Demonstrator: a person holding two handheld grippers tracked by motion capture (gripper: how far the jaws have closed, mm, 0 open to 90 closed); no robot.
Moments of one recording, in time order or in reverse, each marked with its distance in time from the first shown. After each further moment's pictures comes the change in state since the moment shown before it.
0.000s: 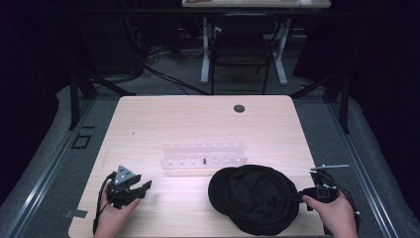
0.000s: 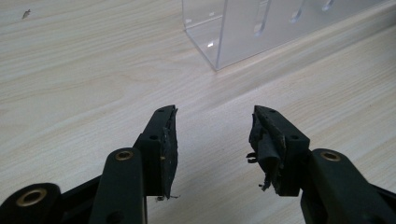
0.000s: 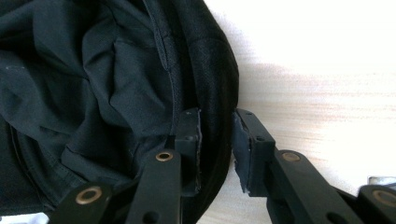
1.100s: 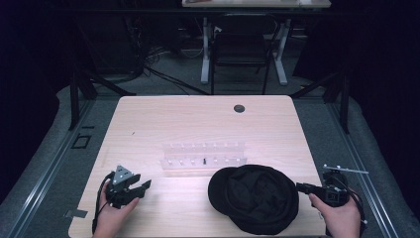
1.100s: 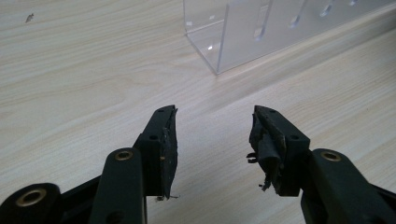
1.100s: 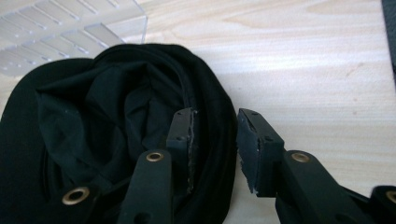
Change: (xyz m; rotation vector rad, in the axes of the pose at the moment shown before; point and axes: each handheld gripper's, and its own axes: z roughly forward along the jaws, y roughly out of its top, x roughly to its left) left arm 0.002 0.000 -0.002 -0.013 -0.003 -0.006; right arm 0.008 -0.016 -0.029 -0.349 0.053 -0.046
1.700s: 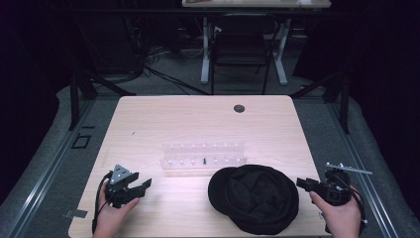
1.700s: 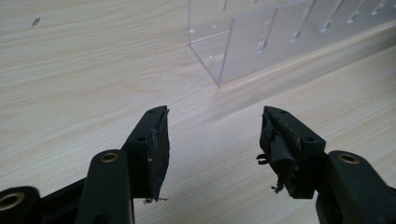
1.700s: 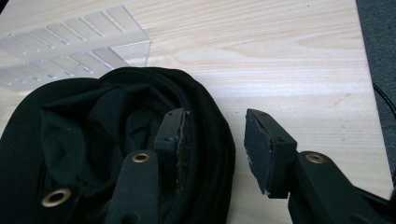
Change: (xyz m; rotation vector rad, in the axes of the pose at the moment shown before) left arm 0.003 0.000 -0.001 -0.037 -0.005 -0.035; right arm 0.000 0.004 -0.006 -0.081 -0.005 -0.055
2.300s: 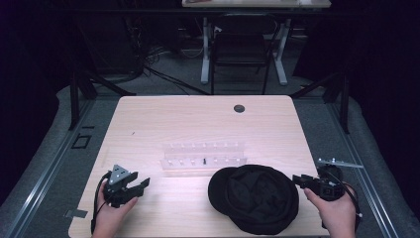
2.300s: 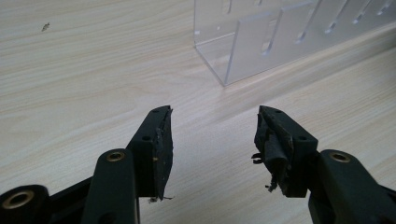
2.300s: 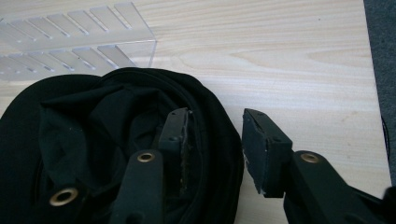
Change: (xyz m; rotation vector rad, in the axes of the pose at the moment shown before) left arm 0.001 0.000 -0.001 -0.013 0.015 0.005; right arm 0.016 0.009 0.006 0.011 -0.024 -0.068
